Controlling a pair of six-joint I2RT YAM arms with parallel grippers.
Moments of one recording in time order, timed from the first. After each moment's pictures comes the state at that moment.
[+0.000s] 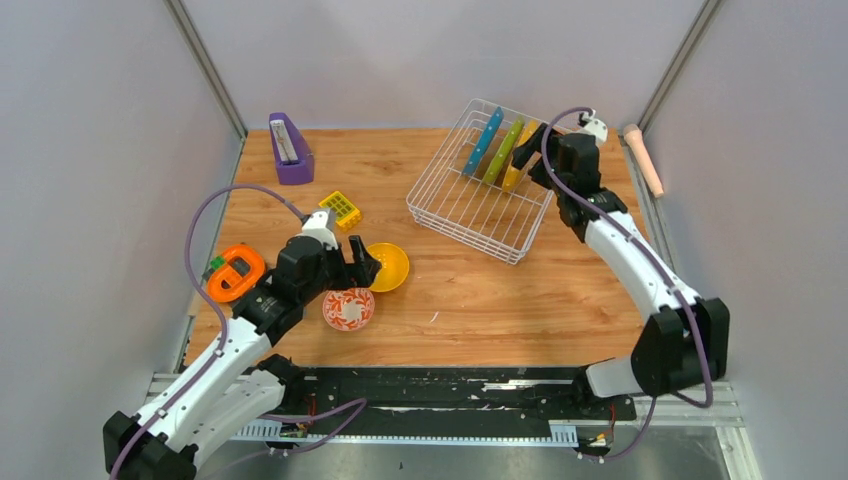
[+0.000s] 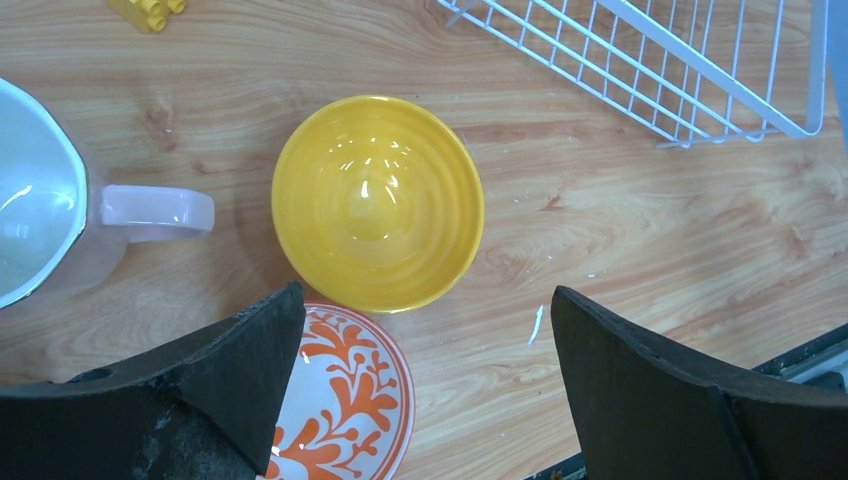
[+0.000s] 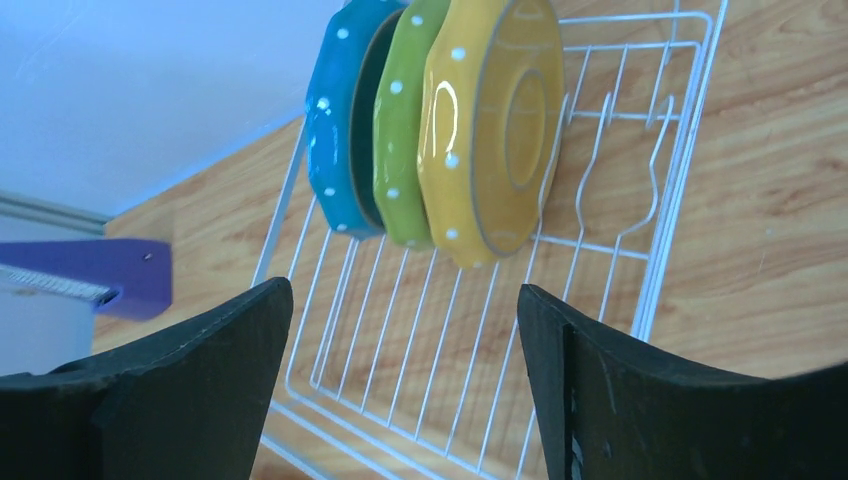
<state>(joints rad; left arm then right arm) -0.51 0.76 0.60 -0.35 -0.03 -0.52 0.25 1.34 1.12 -0.11 0.16 0.63</state>
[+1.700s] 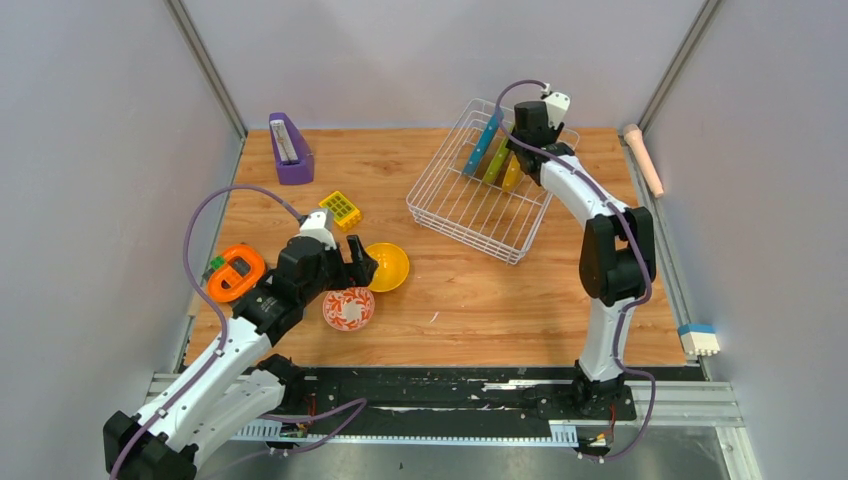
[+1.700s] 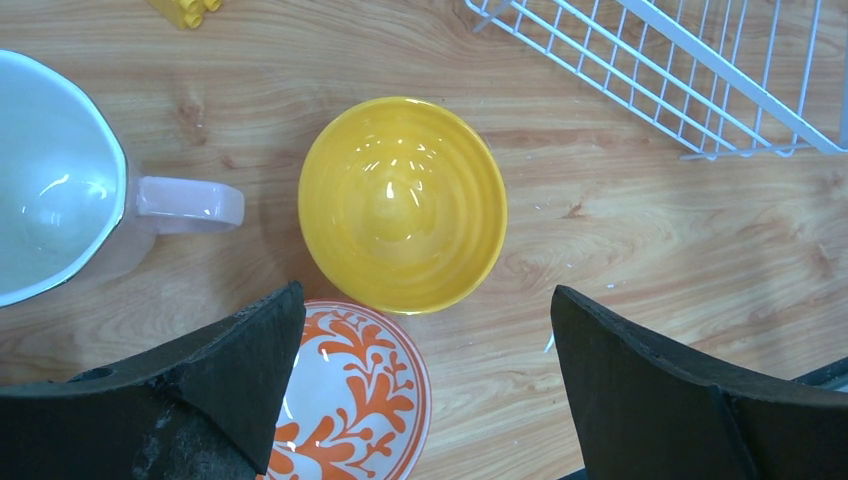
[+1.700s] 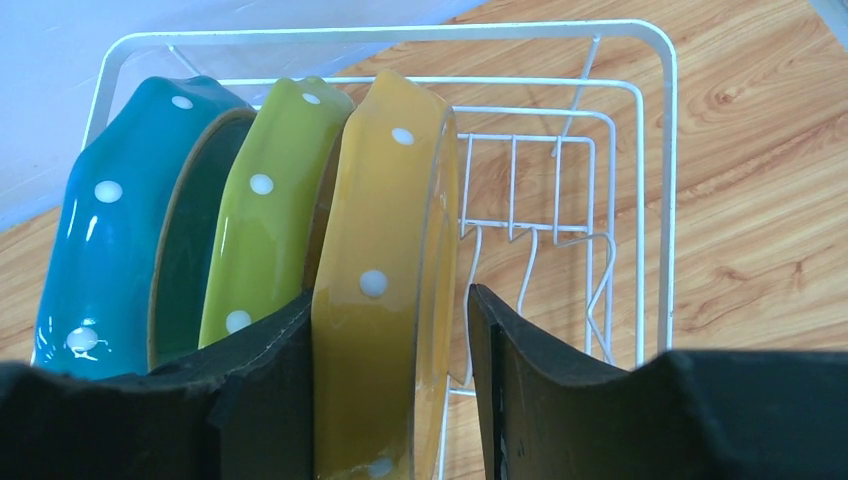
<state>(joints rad) -0.51 0.75 0.60 -0.36 -0.08 -0.53 0.27 1.99 1.68 -0.22 0.49 0.47</state>
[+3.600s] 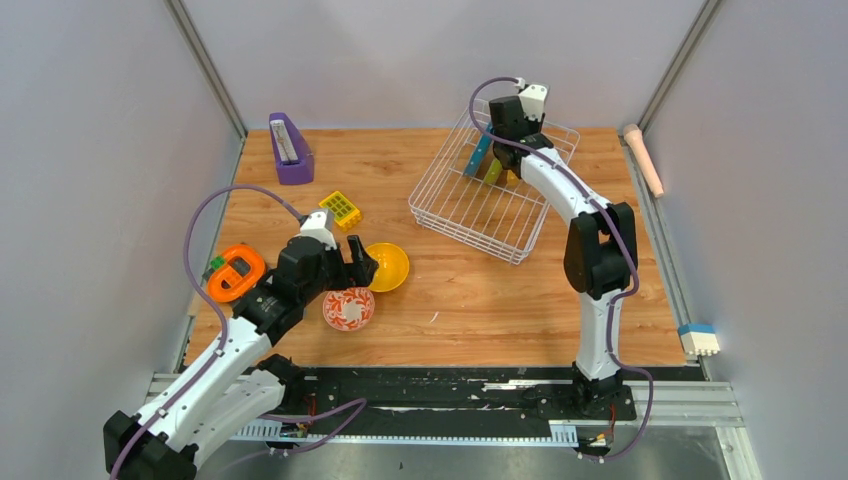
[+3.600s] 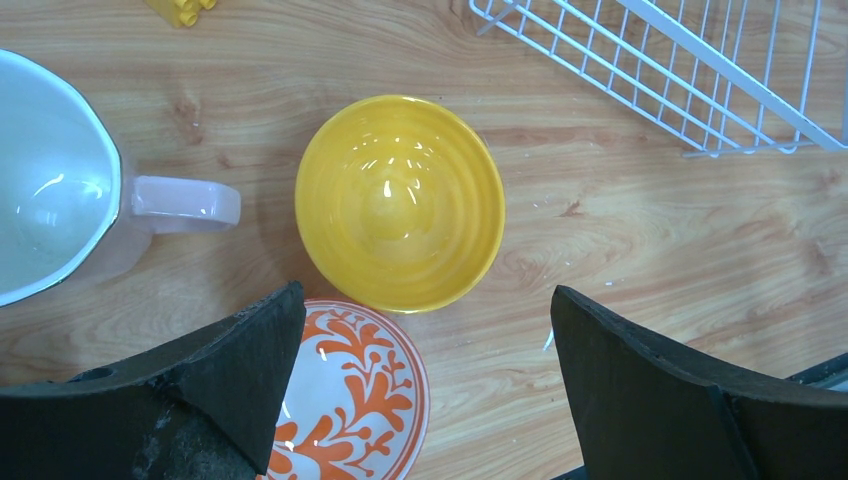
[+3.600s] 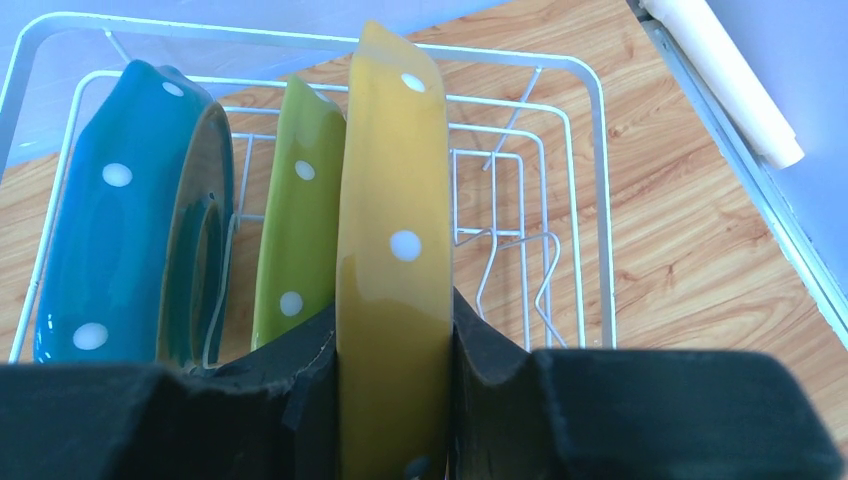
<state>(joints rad) -0.51 0.76 0.60 -0.36 -0.08 -0.53 0.36 2.08 1.85 -0.36 0.74 0.34</state>
